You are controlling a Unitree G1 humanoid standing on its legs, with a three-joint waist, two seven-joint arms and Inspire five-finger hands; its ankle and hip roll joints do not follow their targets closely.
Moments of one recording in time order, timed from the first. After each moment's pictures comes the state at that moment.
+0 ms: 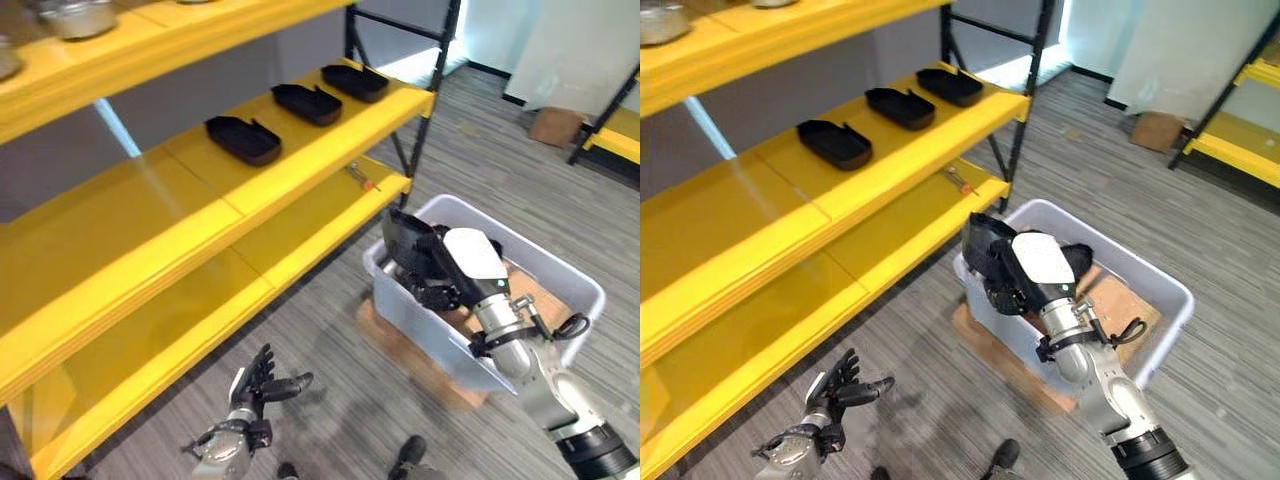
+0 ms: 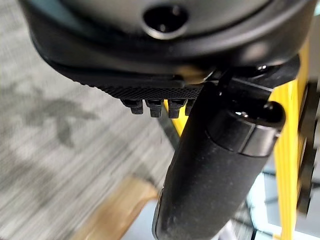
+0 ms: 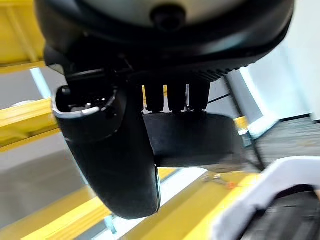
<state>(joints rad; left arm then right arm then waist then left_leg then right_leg) 0.20 0.29 -0.12 0.34 -0.40 0.01 0.10 -0.14 -0.61 0.26 -0.13 -0.62 -0.03 -0.15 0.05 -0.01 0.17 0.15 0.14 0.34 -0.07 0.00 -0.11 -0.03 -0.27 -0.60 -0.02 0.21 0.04</state>
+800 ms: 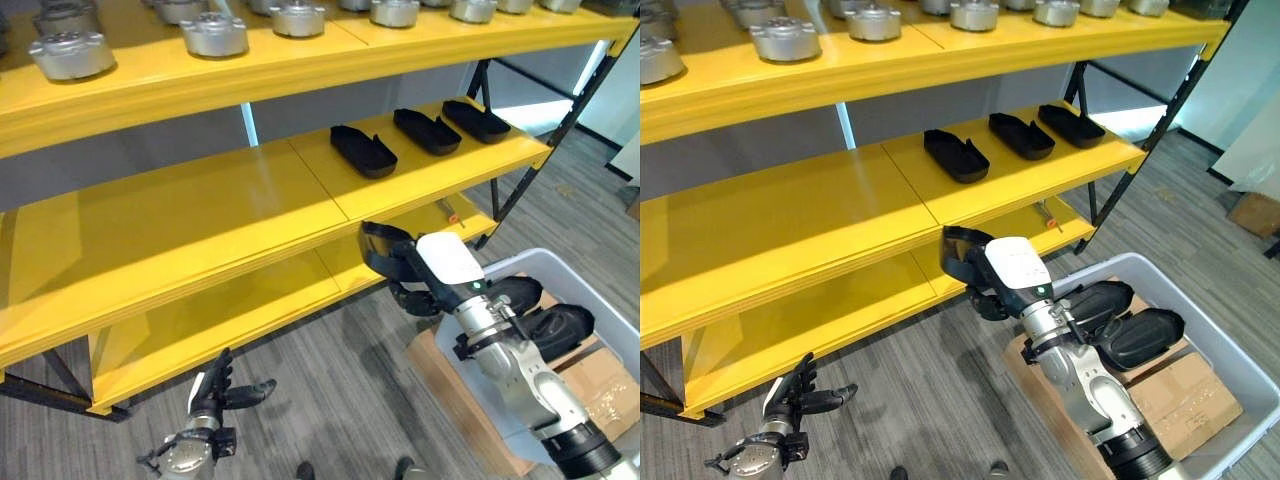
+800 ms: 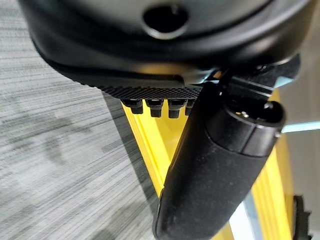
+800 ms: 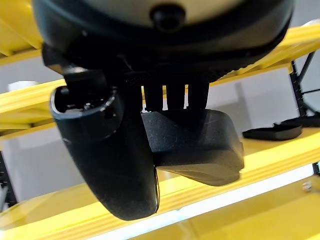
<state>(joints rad) 0.19 0.36 -0.11 0.35 -0.34 0.00 0.12 -0.19 -0.61 0.33 -0.13 -0.73 -0.06 -0.14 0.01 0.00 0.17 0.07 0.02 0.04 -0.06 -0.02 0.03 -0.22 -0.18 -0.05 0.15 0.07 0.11</state>
